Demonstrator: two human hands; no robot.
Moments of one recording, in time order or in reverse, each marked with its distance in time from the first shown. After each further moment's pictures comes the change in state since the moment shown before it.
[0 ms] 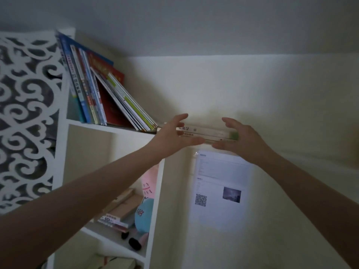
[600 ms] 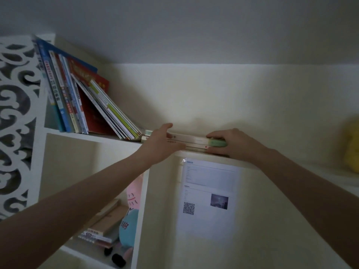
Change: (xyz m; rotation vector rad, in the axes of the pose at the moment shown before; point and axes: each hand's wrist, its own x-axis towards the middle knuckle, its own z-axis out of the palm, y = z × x) left_hand 0.022 -0.003 0.008 0.197 0.013 -0.046; right_hand 0.018 0.013 -0.026 -0.316 -0.163 -0.123
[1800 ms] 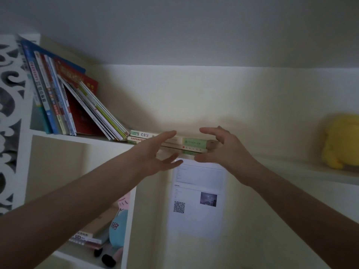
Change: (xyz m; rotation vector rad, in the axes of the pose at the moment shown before) left_hand -0.035 0.044 0.008 -1.150 -0.069 -0.574; right_hand -0.056 -0.034 -0.001 0.735 0.178 0.131
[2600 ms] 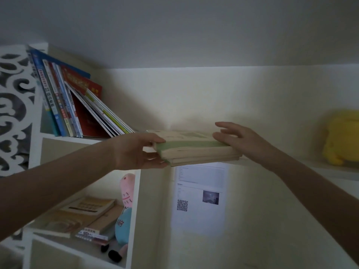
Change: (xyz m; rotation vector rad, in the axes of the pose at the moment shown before) left_hand -0.014 0.030 -0.030 0.337 -0.190 -0.115; right_hand -0.001 -0.005 -0.048 -0.159 -0.047 0.048
